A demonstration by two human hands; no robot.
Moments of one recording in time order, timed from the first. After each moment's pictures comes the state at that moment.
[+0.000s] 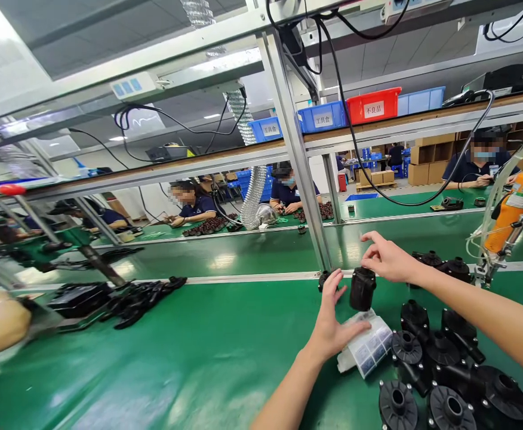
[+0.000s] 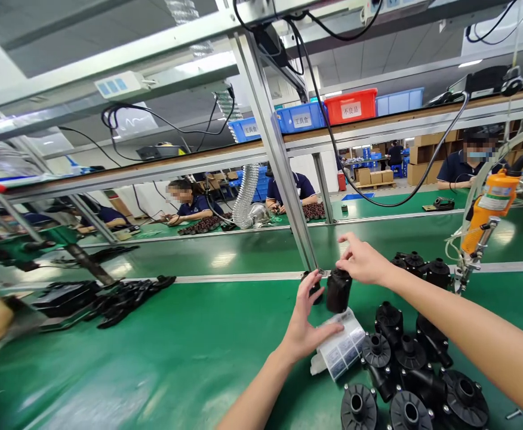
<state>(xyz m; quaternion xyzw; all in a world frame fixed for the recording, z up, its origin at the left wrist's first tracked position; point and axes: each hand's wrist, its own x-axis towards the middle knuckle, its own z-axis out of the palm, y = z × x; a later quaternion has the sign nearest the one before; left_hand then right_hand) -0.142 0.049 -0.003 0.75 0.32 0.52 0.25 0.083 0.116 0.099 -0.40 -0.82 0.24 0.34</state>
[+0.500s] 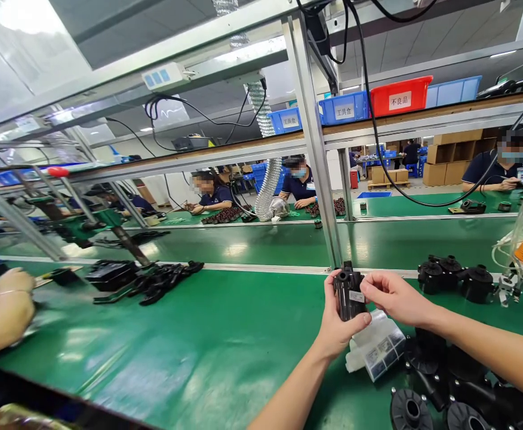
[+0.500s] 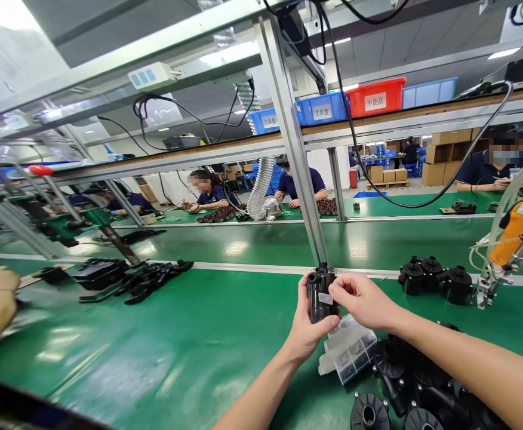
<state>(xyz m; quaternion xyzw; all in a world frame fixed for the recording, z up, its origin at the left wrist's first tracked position) -0.134 0.032 0.016 0.54 0.29 0.59 0.53 0.042 0.060 0.075 -0.25 -0.71 0.54 0.38</state>
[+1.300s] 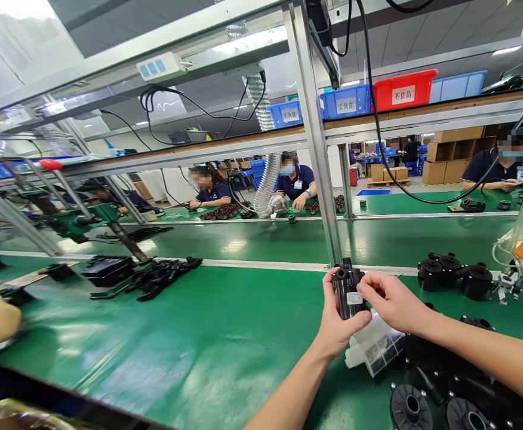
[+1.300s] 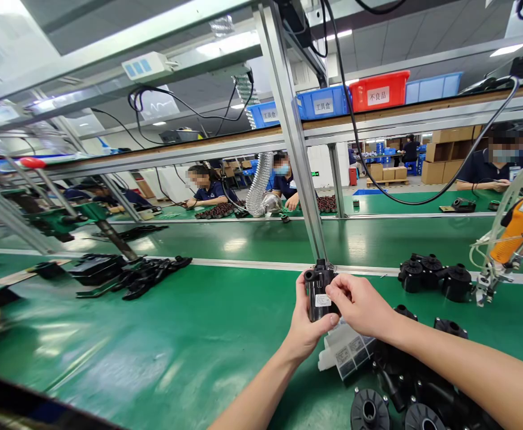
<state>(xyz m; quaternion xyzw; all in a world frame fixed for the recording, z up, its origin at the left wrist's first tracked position) -0.134 0.029 0.014 0.53 0.26 0.61 0.53 0.035 0.051 0.064 -0.32 -0.76 0.41 0.39</state>
